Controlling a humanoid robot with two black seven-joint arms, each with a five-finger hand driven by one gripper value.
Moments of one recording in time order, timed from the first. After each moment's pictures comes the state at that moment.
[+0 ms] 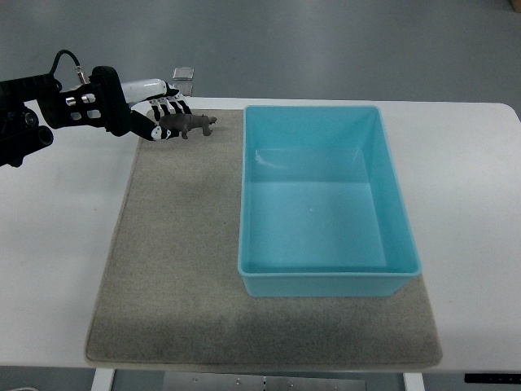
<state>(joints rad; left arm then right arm) -1.30 0.62 0.18 -0.86 0.93 -0.03 -0.42 0.04 0.00 -0.01 0.07 -0.05 0.17 0.06</state>
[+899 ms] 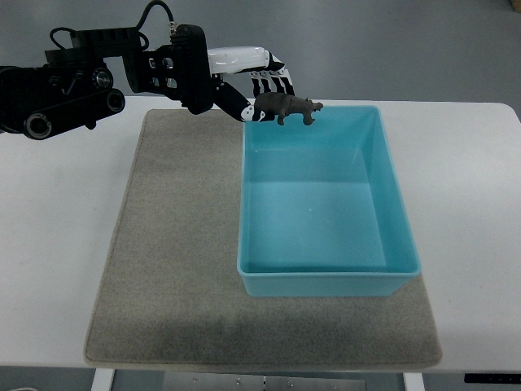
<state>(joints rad) -1.45 0.43 0.14 -1.02 0.99 -0.07 -0.41 0.04 0.00 -0.01 0.07 -0.05 0.17 0.06</state>
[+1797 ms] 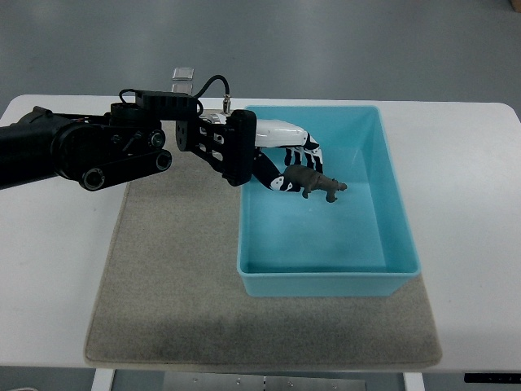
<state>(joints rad) -1.34 0.31 0.16 -1.01 1.11 -0.07 -0.41 0.04 0.00 -0.01 0.07 -0.05 0.17 0.06</state>
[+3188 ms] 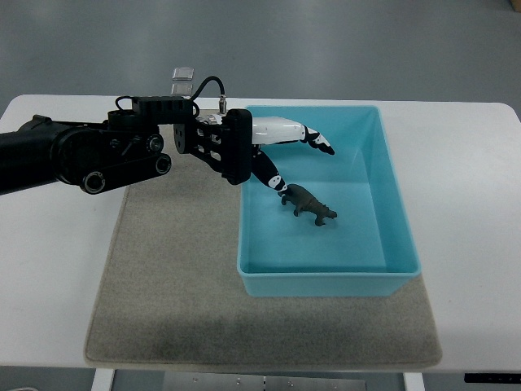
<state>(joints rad) -1.32 0.32 0.14 -1.01 1.07 0.02 -0.41 0.04 0.00 -0.01 0.07 -0.05 0.17 0.06</state>
